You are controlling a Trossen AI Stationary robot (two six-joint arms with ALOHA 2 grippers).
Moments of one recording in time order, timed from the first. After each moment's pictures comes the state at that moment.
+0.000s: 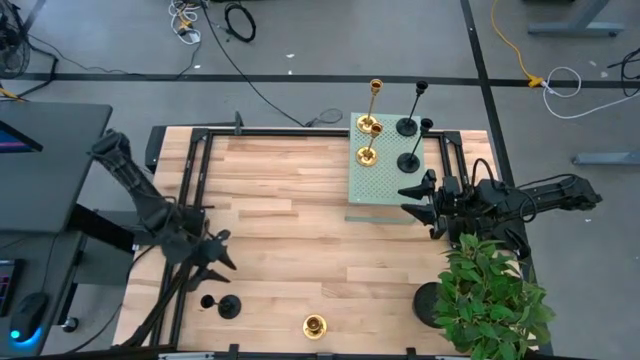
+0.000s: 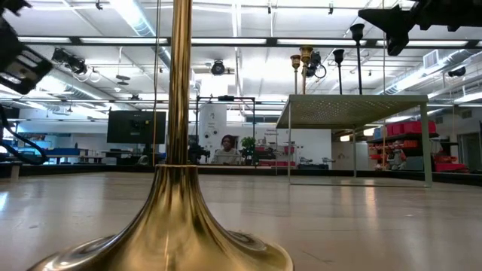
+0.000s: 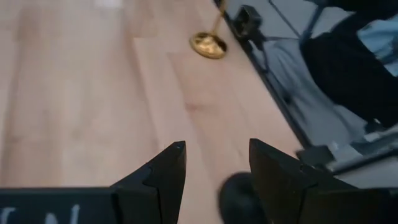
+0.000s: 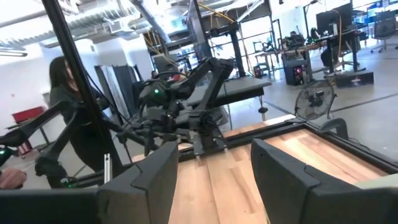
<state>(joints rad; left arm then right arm) -0.88 0.62 0.30 -0.21 -0.30 -0.53 0.18 0.45 0.32 0.25 0.23 0.23</state>
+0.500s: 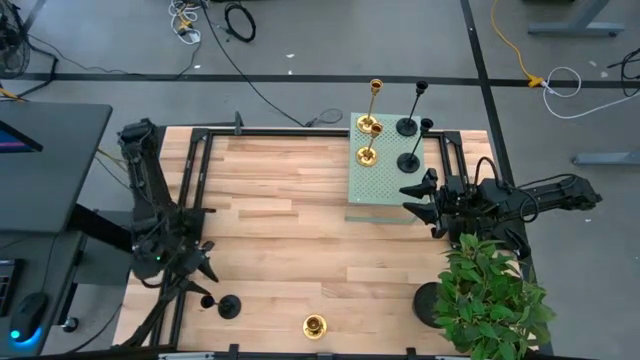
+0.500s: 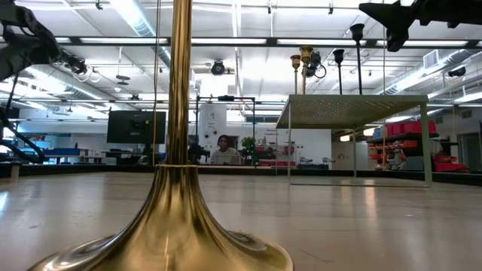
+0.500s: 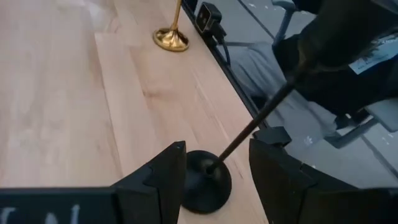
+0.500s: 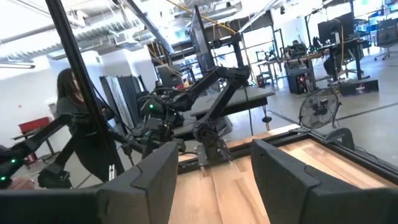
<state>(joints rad) -1.32 0.64 0.29 -0.22 -0.64 -0.75 0.18 0.45 0.32 0.30 0.23 0.23</state>
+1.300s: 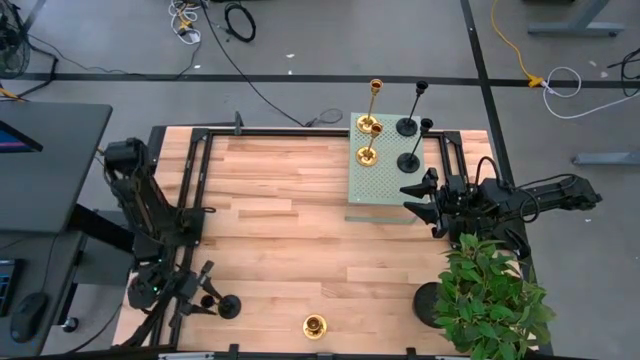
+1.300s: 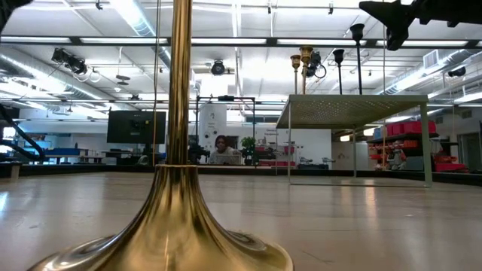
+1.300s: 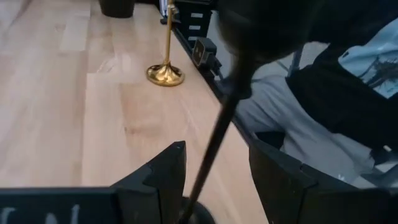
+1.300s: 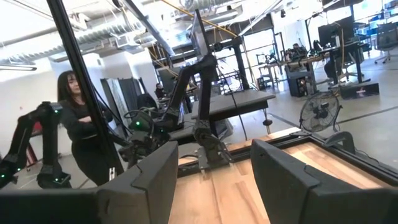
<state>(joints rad) -1.43 1.18 0.29 0.39 -0.92 -0.67 0.18 0.45 0.32 0.31 0.23 0.22</state>
